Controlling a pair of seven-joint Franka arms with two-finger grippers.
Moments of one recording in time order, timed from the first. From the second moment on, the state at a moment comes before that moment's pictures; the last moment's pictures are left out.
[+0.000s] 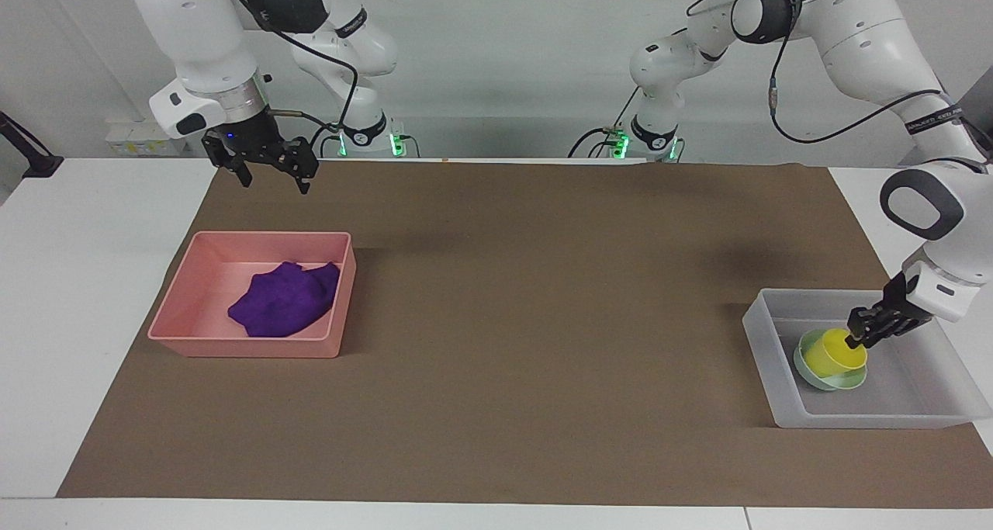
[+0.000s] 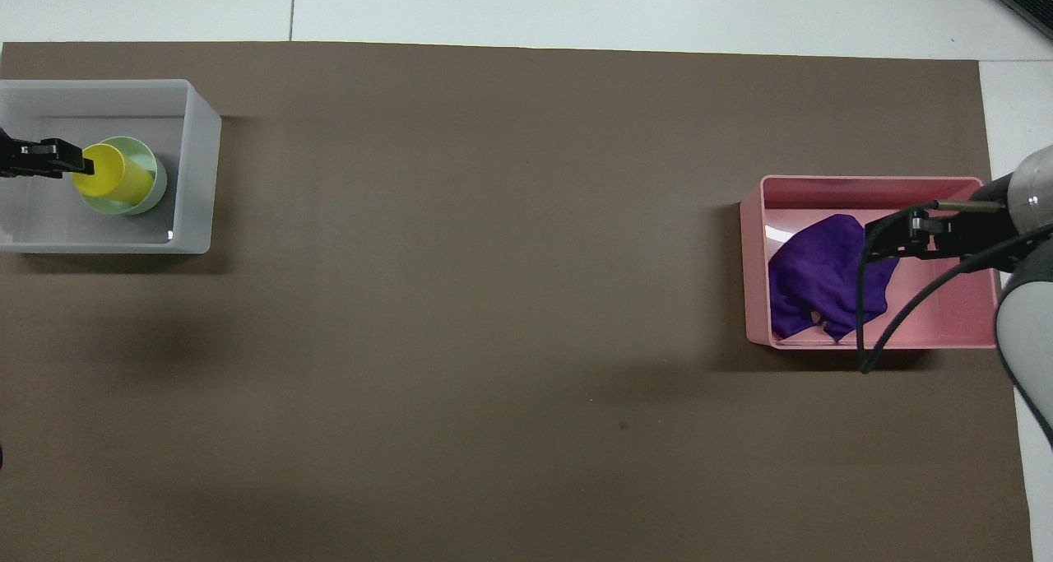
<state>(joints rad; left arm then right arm) 0.36 0.47 -0.12 -1.51 -0.10 2.08 0.28 -0.06 -0.02 0.10 -1.64 -0.04 1.57 0.17</state>
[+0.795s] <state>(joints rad) 0.14 0.10 -0.15 -1.48 0.03 1.58 -0.09 -0.06 -0.02 0.10 -1.64 -0.04 1.57 0.17</state>
